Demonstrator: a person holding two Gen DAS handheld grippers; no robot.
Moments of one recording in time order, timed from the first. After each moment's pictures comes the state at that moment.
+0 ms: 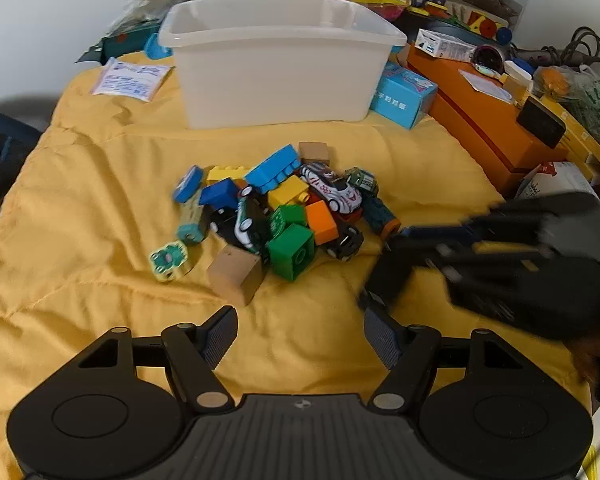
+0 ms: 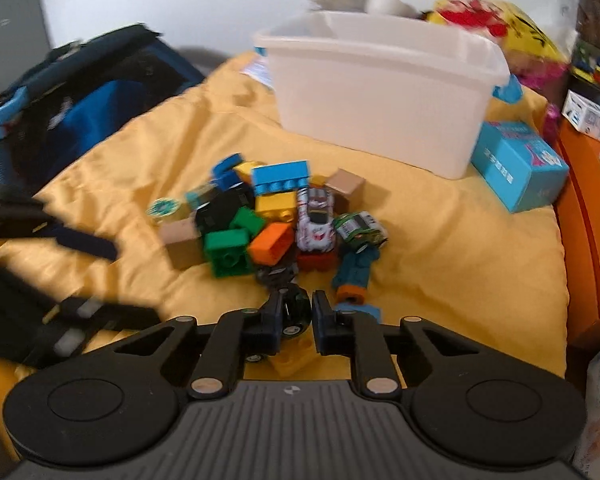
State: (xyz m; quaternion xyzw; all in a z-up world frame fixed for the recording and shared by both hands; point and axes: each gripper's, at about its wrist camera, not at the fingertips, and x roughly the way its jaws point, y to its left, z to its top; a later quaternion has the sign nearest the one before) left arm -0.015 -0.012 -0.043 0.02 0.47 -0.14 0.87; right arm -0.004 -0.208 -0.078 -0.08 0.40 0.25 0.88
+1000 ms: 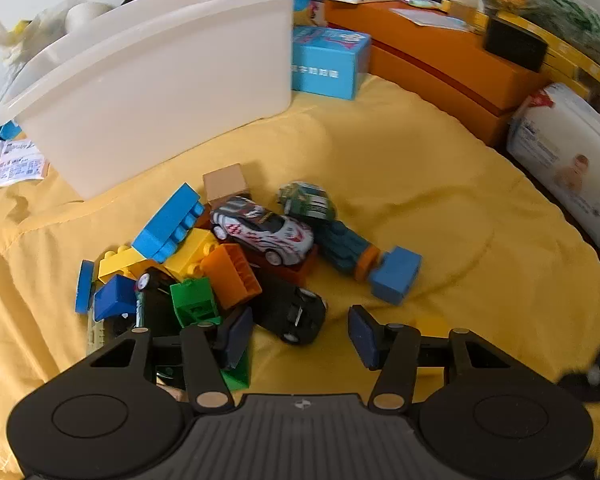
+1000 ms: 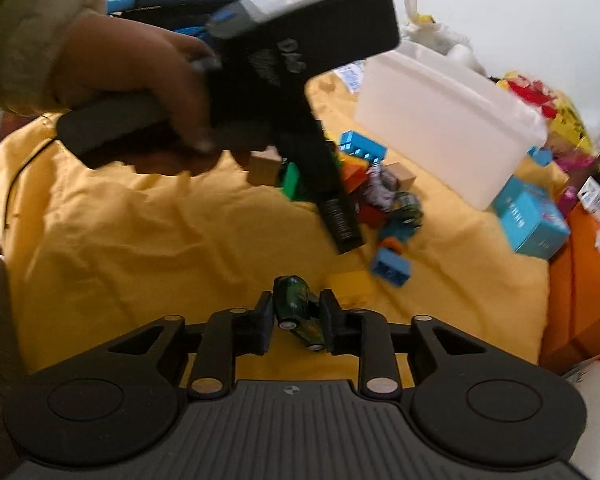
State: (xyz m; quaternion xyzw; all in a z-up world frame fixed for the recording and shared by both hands) left arm 0.050 -0.083 -0.084 0.15 0.46 -0.21 0.85; right arm -0.091 -0.201 -0.096 -0.23 0.34 0.31 0.86
